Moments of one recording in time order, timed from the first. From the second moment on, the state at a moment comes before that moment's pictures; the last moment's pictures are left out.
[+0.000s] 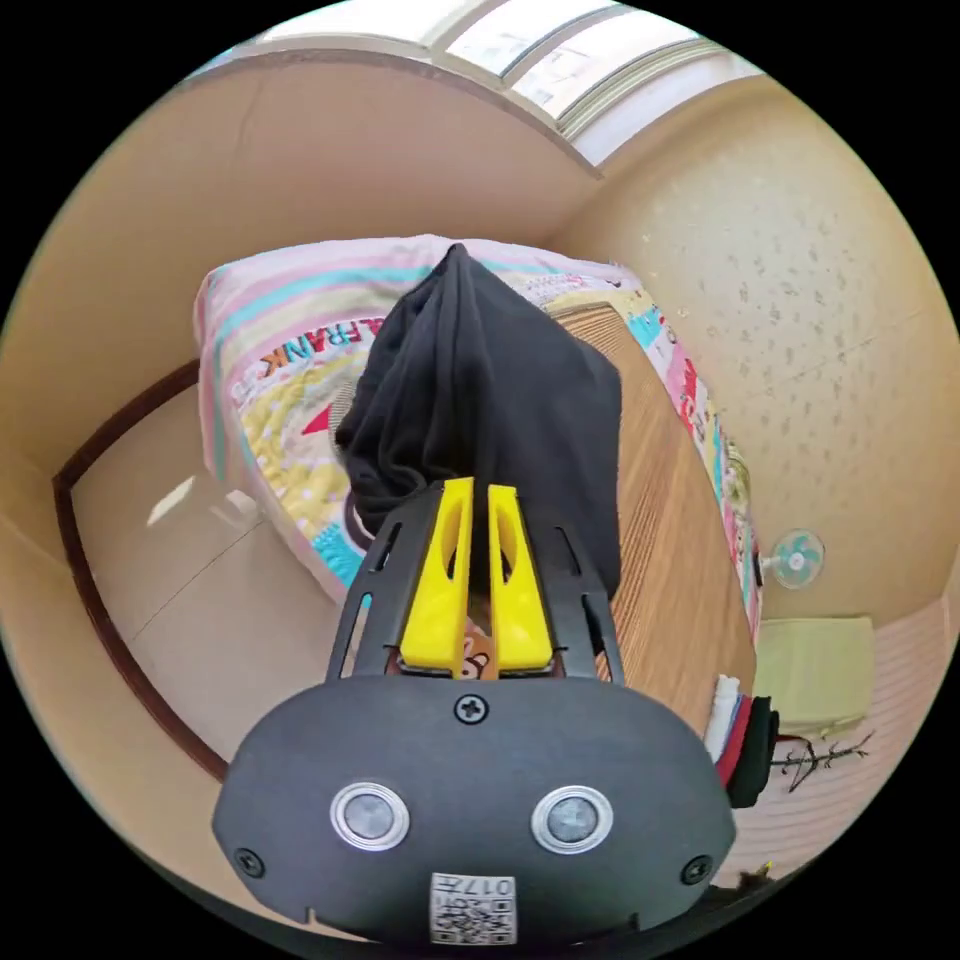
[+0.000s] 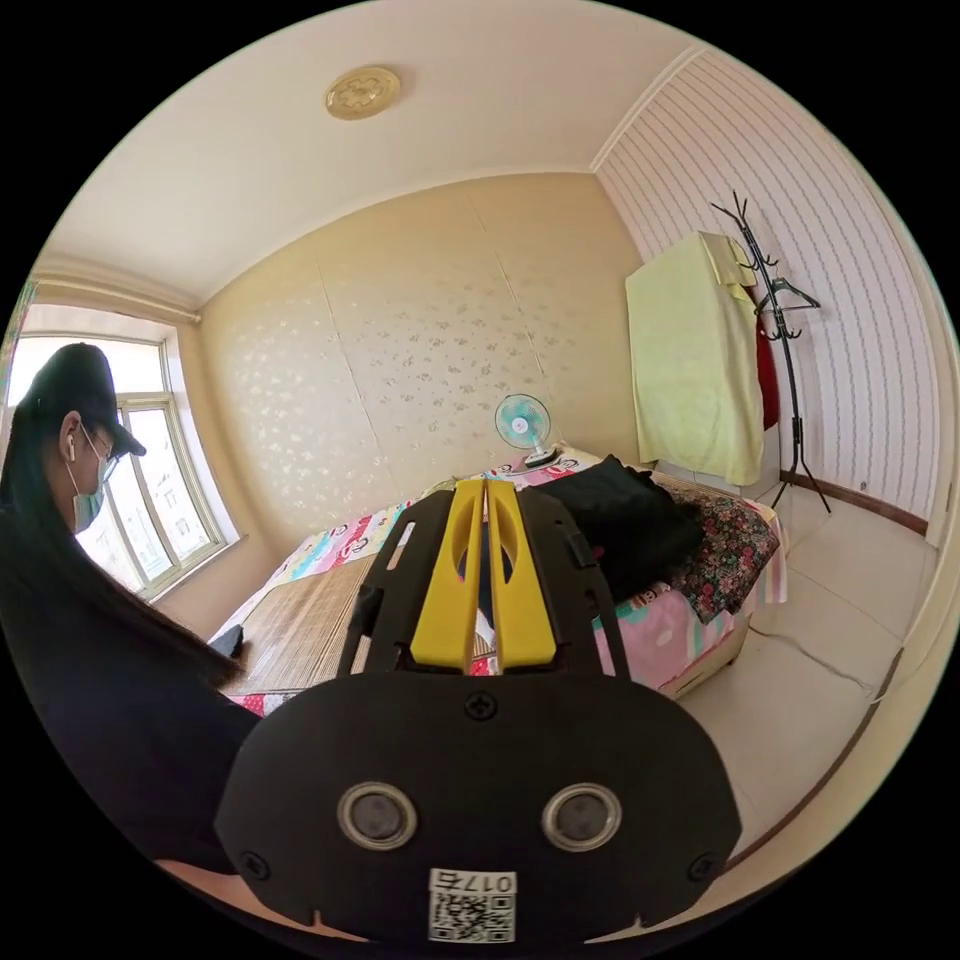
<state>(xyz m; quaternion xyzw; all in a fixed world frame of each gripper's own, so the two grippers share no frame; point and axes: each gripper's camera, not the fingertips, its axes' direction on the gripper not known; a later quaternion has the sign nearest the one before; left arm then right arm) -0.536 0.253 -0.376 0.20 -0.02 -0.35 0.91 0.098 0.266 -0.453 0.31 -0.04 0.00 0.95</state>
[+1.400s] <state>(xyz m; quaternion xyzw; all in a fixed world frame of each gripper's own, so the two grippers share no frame) 0.014 0.121 -0.073 -0.15 0.12 0.15 0.97 0.138 0.183 -0.167 -0.04 -0.36 -0.07 0.93</state>
